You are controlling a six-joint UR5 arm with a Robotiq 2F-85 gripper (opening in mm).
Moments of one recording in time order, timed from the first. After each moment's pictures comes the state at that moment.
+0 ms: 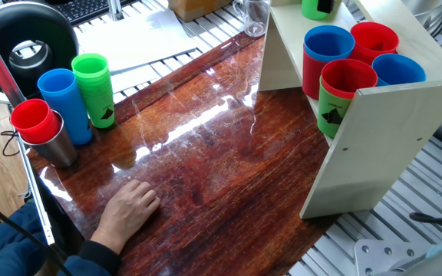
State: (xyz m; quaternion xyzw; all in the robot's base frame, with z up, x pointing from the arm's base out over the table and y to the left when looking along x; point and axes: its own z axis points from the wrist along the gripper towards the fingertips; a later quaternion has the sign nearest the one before) arm 0.389 -0.045 0.393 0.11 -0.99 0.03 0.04
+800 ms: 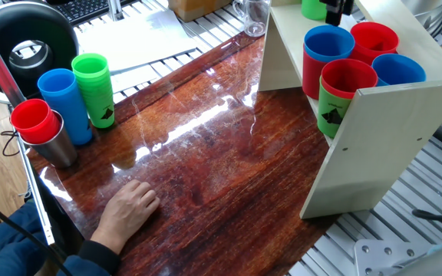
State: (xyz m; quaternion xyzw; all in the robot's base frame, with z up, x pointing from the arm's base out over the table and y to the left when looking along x) arm 0.371 -0.054 0.383 0.06 -1.00 0.01 0.05
